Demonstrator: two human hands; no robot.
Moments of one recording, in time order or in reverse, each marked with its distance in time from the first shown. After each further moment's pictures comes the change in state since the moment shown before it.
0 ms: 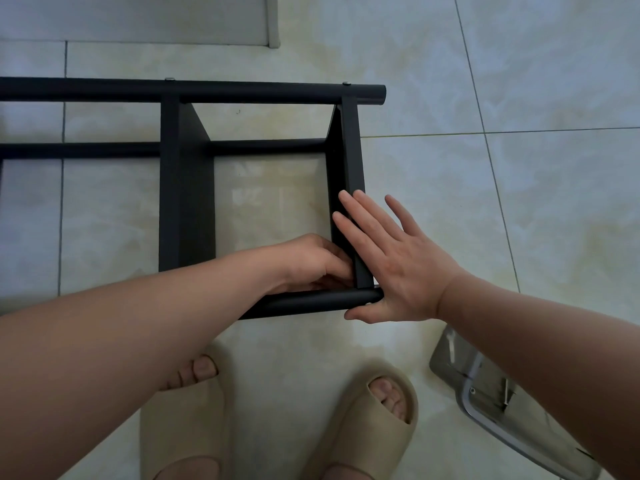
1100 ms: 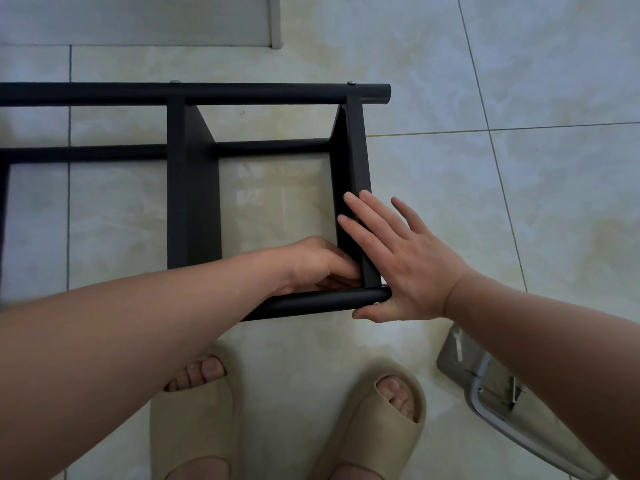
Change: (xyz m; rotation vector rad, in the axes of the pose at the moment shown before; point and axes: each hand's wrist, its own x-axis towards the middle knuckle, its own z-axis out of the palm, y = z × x) left_hand 0.004 -0.008 -0.004 -0.060 -0.039 0.001; right_hand 0.000 0.000 0.002 0.031 0.007 0.013
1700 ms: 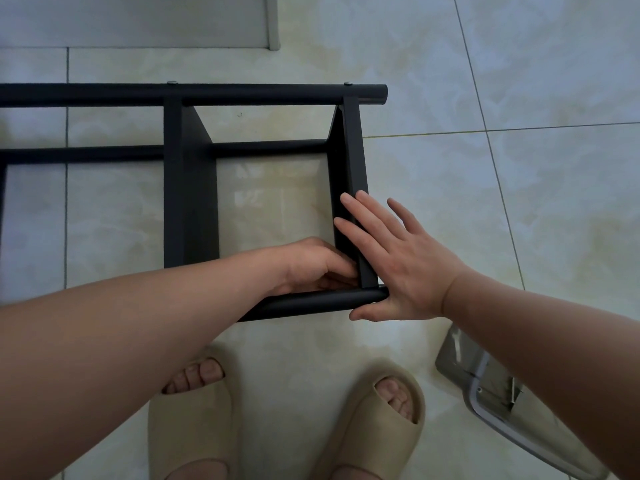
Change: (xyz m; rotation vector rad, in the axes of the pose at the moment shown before) left_hand 0.005 -0.002 -0.002 -0.048 -0.012 -0.007; right_hand 0.002 0.001 -0.002 0.004 -0.045 -0.005
